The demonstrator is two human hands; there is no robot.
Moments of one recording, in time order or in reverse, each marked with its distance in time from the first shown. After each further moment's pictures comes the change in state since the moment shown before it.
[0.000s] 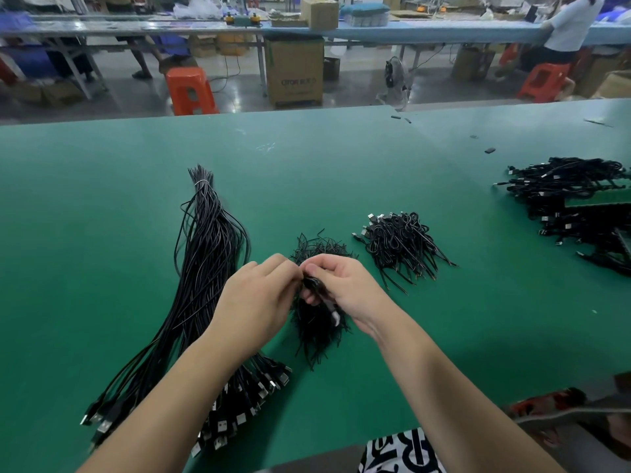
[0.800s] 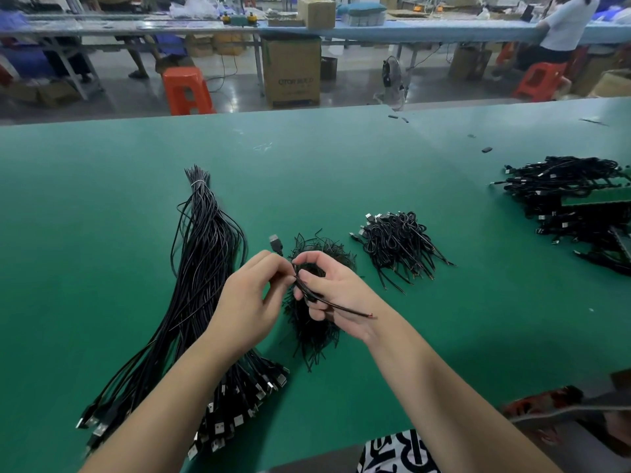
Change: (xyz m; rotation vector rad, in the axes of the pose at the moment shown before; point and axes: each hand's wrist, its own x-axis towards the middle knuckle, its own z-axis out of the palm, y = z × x) left_hand 0.000 -0.004 0.003 -0.296 0.020 -0.169; right_hand -0.001 0.006 0.002 0.162 -0.124 0.091
